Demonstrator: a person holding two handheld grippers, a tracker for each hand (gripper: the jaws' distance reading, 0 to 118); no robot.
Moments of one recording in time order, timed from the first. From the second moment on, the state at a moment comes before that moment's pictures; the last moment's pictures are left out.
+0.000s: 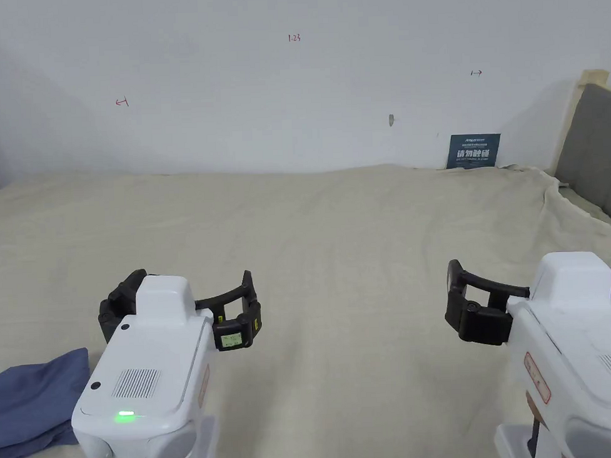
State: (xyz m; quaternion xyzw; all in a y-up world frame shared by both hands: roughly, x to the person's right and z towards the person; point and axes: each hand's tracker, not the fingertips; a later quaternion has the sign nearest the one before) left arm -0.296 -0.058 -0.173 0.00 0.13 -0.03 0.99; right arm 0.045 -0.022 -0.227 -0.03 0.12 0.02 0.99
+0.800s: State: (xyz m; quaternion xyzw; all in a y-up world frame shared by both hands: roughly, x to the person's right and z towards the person) left arm -0.291 -0.054 -0.174 0.02 0.13 -0.04 0.99; right arm 0.030 -0.010 -0.212 -0.02 0.12 0.02 0.99
